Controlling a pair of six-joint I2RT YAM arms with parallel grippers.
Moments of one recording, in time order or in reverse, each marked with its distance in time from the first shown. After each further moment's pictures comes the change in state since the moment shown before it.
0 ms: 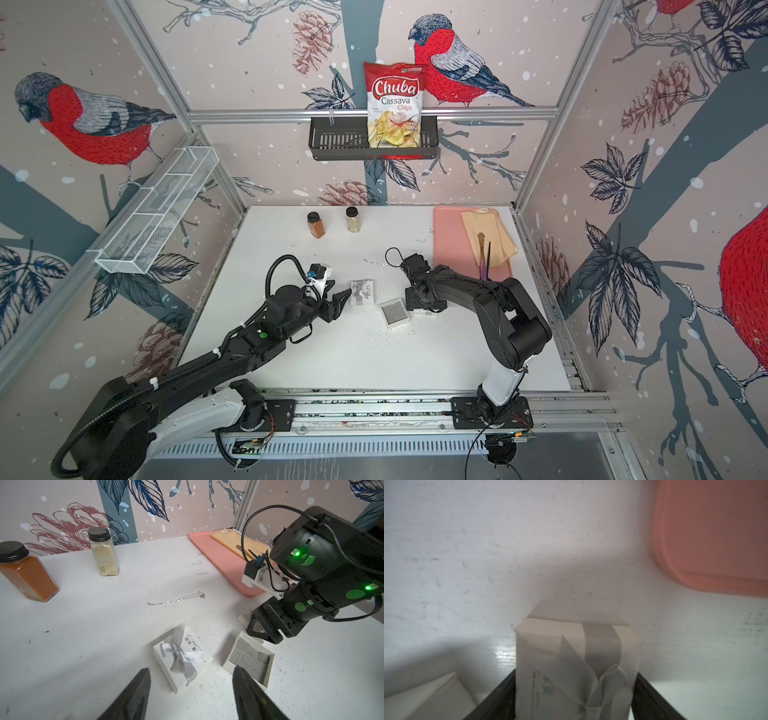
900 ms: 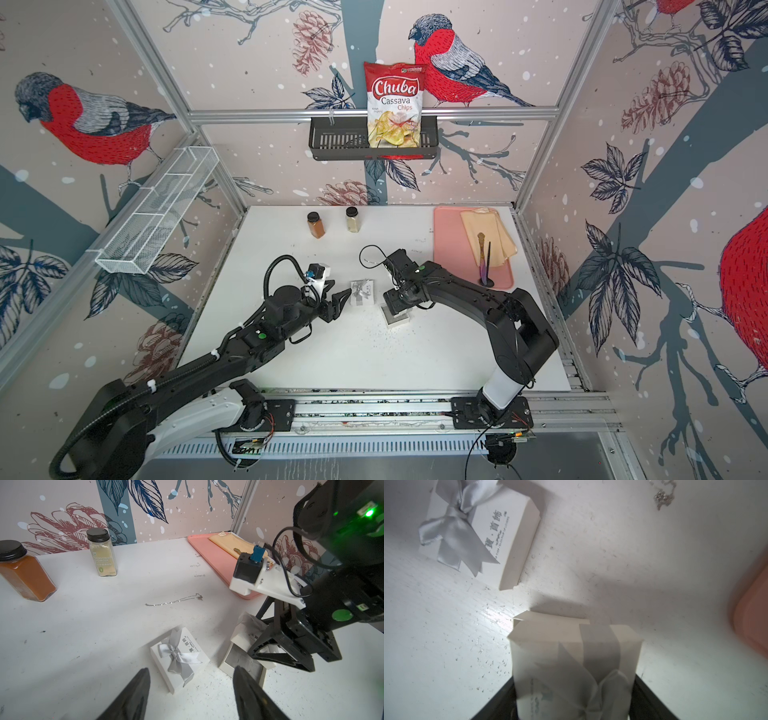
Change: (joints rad) left arm 0.001 -0.014 -0.004 0.001 0.008 -0.021; right arm 0.147 -0.068 0.121 -0.092 -0.161 -0.276
